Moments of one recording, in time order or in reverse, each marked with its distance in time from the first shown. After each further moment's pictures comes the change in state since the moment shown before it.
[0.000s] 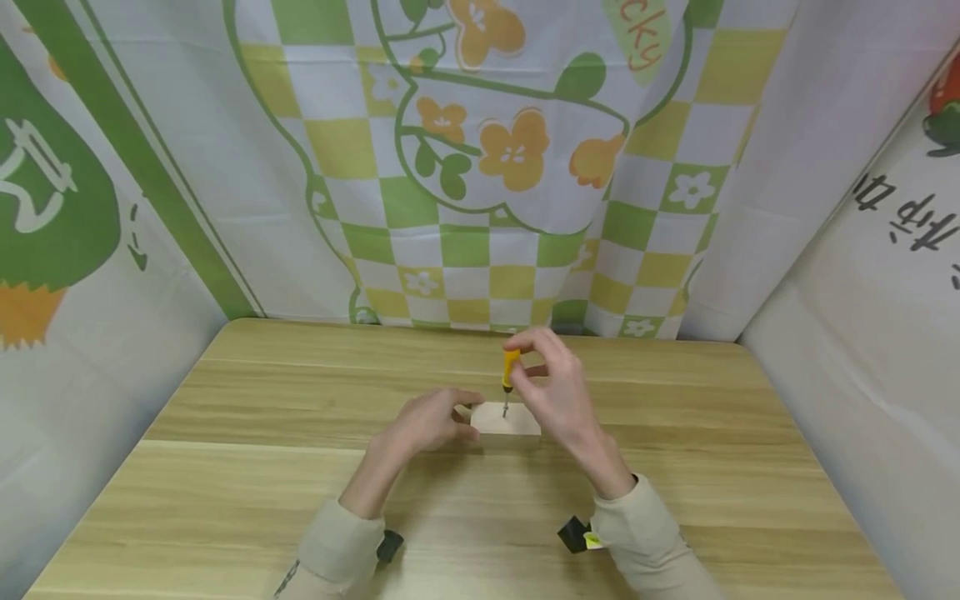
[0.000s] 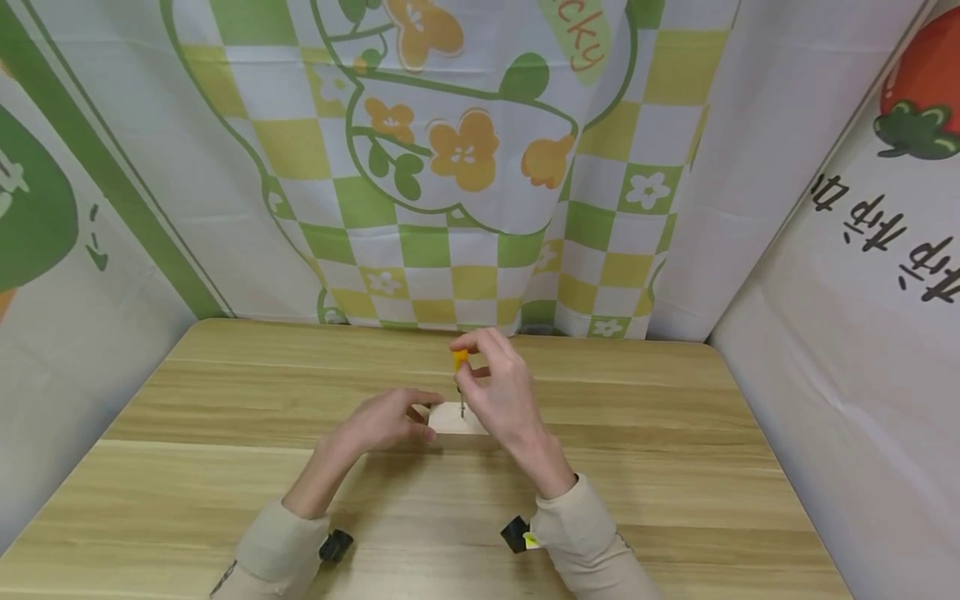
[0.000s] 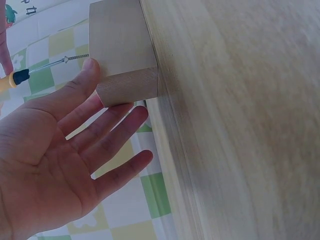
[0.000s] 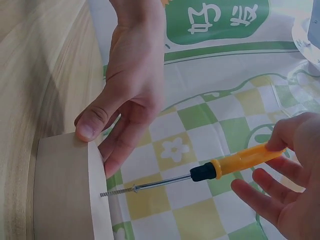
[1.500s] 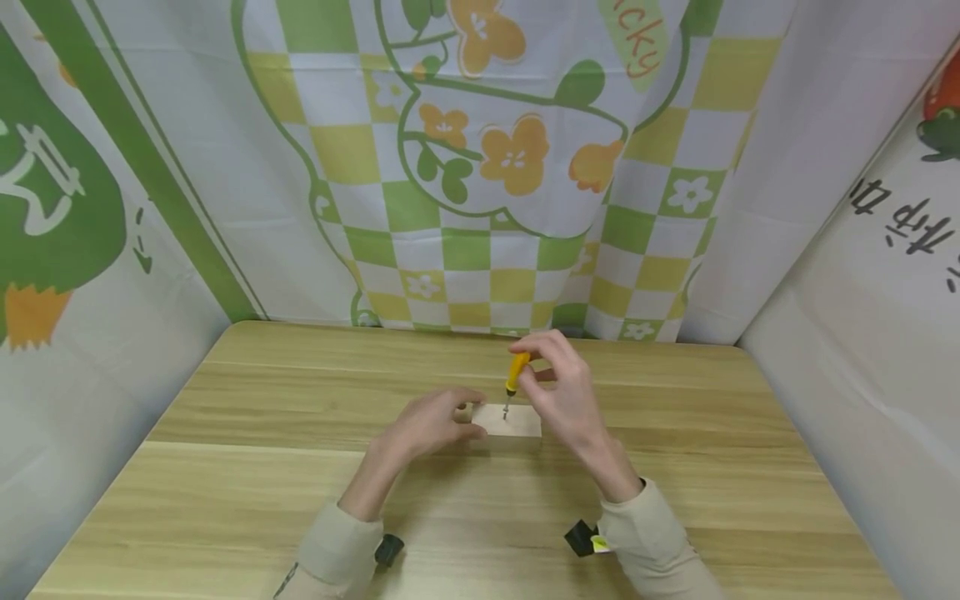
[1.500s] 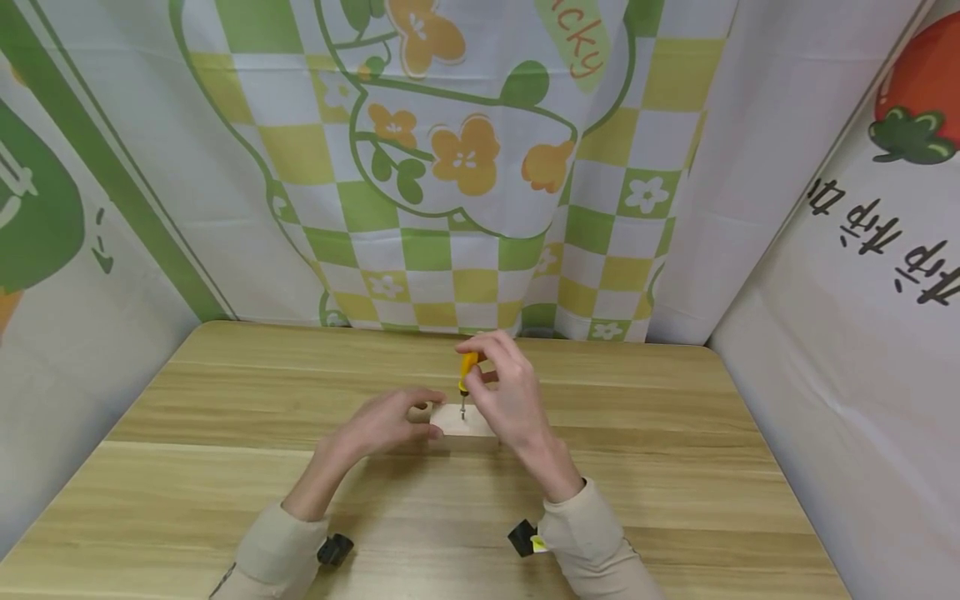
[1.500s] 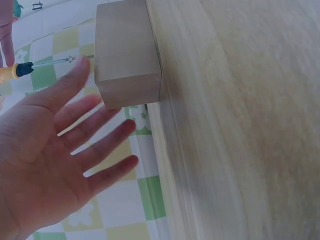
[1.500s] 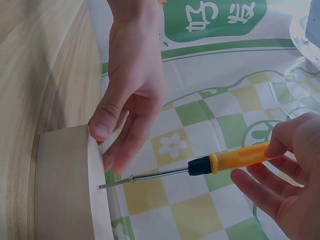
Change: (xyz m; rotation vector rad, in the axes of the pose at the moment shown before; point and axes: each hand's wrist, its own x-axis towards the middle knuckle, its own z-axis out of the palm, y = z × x) left_hand -0.001 -0.002 0.001 0.067 0.070 0.106; right_hand -0.004 0.003 -0.006 0.008 0.020 -0.054
